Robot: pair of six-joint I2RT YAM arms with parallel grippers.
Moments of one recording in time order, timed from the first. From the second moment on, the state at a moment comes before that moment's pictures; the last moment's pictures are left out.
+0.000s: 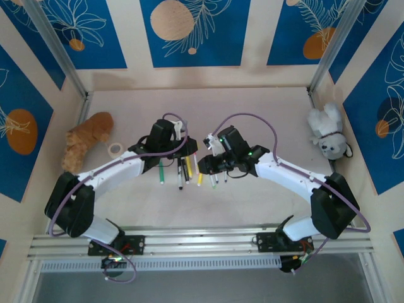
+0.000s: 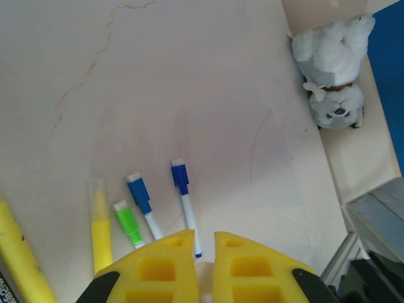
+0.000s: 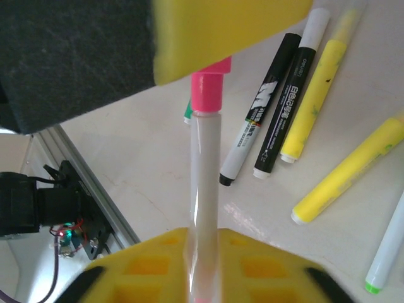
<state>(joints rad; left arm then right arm) -0.61 1.47 0.96 -0.08 0.35 -0.71 0.70 1.41 0.95 -0.37 -0.48 0.47</state>
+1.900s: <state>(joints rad) -0.52 1.45 0.90 -0.13 0.32 -0.68 0.83 1.72 1.00 -0.67 -0.08 0.48</state>
